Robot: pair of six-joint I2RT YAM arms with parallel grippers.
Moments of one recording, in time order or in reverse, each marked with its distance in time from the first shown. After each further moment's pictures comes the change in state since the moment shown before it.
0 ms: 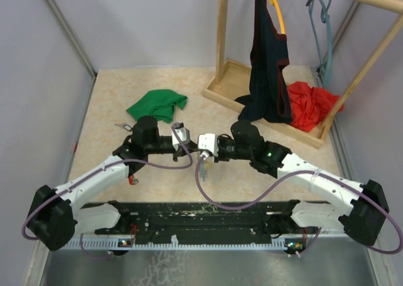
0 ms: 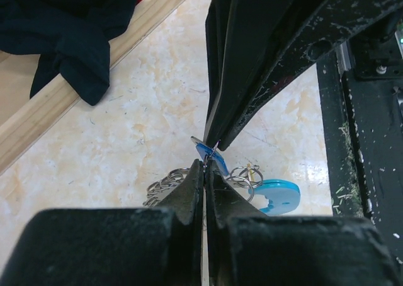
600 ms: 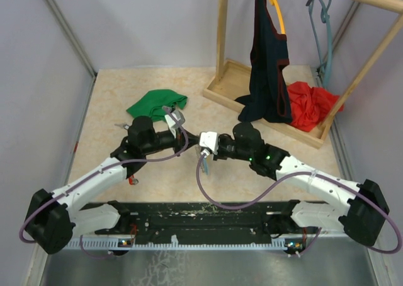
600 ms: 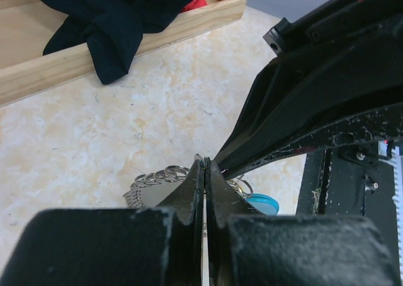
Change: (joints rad) left arm -0.006 -0.043 -0.001 0.091 -0.212 -0.435; right arm 0.000 -0.014 -0.074 0.165 0.045 0.047
